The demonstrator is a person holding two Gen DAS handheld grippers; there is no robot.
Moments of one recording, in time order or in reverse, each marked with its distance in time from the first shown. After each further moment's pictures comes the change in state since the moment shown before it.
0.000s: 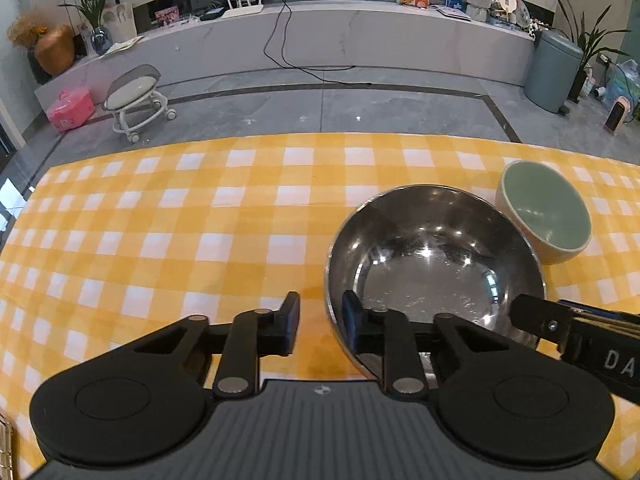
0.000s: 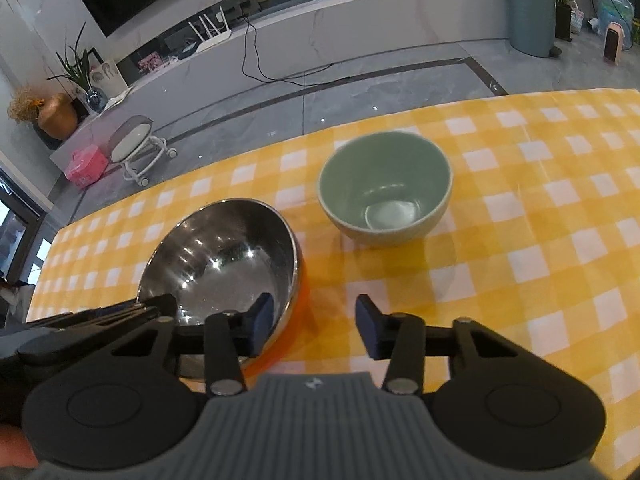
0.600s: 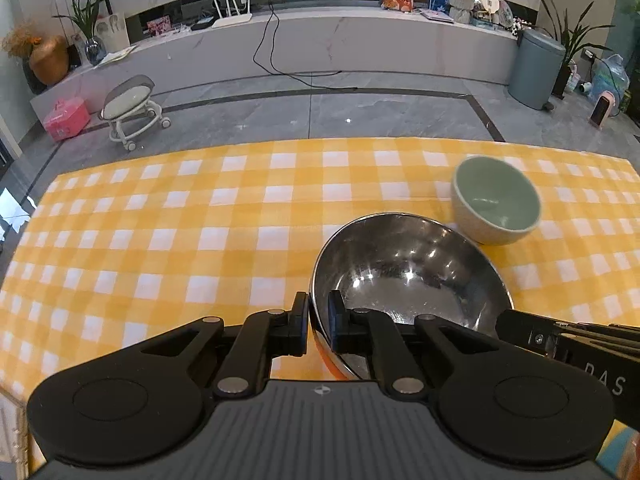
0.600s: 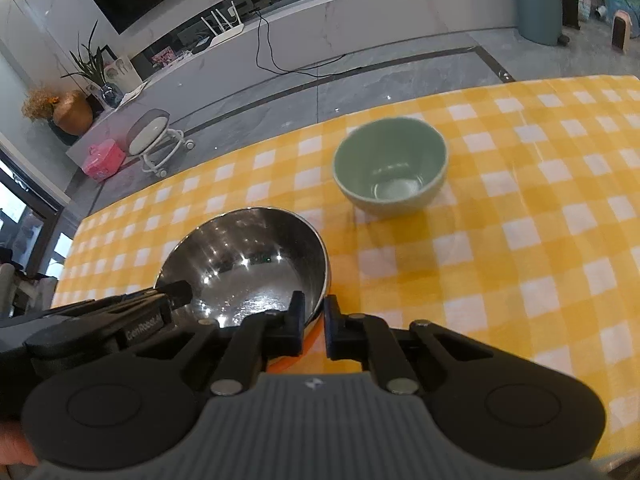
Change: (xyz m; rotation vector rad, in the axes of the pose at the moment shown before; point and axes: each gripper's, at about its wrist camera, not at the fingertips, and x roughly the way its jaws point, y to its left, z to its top) left arm -0.046 -0.012 -0.004 0.027 -0.010 -0.015; right arm -0.035 0.000 -0.014 0.016 0.035 0.055
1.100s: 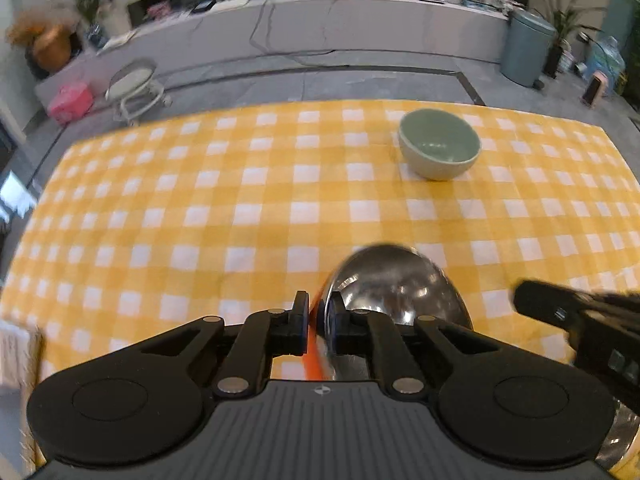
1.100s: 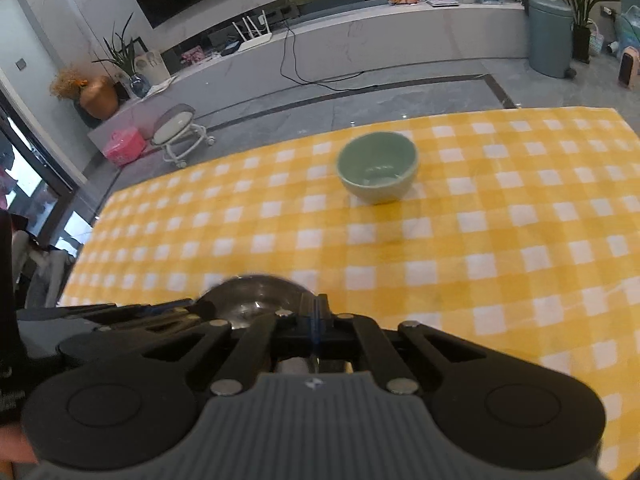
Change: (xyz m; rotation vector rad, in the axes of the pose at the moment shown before) left arm -0.039 -0.033 -0.042 -0.023 0.078 0.005; right arm -0.091 -0.010 -0.041 -0.111 -0.031 0.013
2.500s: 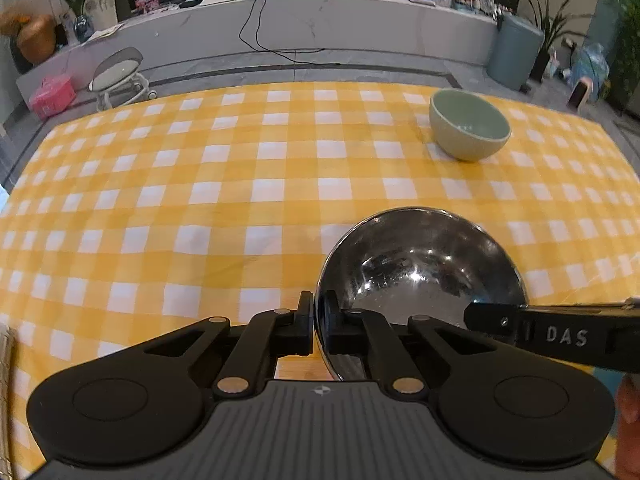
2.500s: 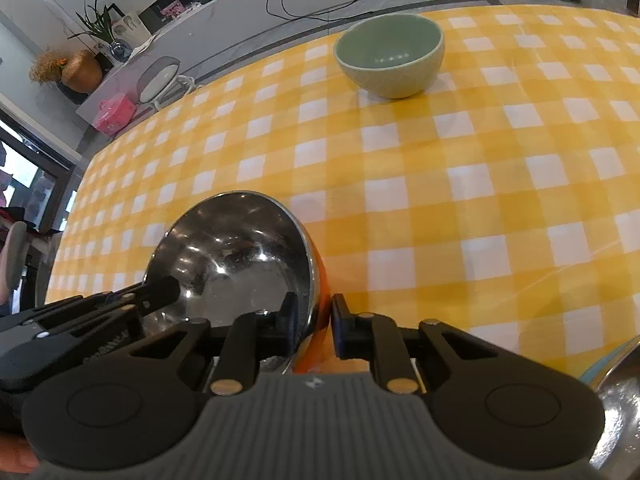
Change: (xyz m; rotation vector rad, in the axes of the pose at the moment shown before) left arm 0.029 0.050 -0.032 0.020 -0.040 -0.083; right arm 0.093 0.002 -0.029 0.100 0.178 0.034
